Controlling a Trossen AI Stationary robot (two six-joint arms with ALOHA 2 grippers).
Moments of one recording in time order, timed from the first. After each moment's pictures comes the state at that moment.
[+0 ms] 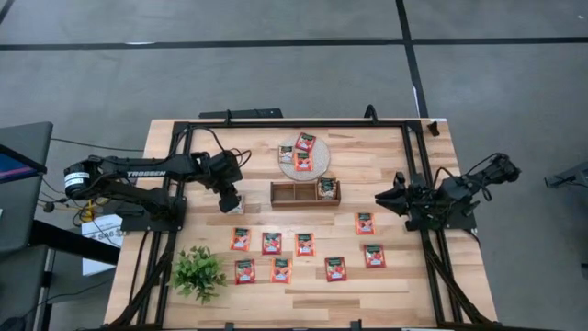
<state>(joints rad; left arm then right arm) 0.36 1.19 0.59 -0.51 0.10 -0.07 0.46 0.06 0.15 -0.08 0.42 0.38</state>
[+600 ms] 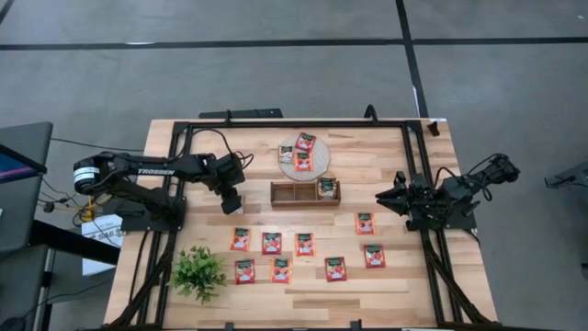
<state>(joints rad) 0.36 1.29 0.59 -0.49 0.11 -0.12 0.46 0.05 0.15 -0.07 0.42 0.35</state>
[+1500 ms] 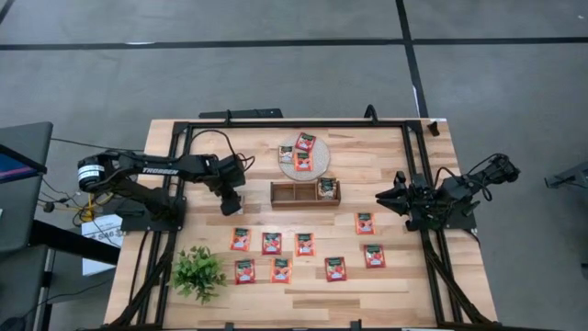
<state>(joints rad) 0.36 1.34 0.59 -0.50 0.13 -0.05 0.46 0.05 0.15 -0.07 0.43 0.34</state>
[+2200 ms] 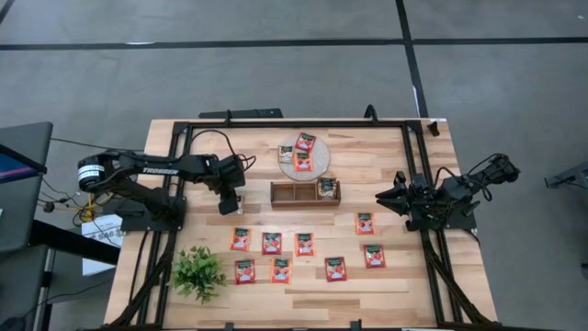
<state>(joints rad) 0.36 1.34 0.59 -0.50 0.05 0.07 0.46 0.05 0.15 -0.07 0.42 0.35</state>
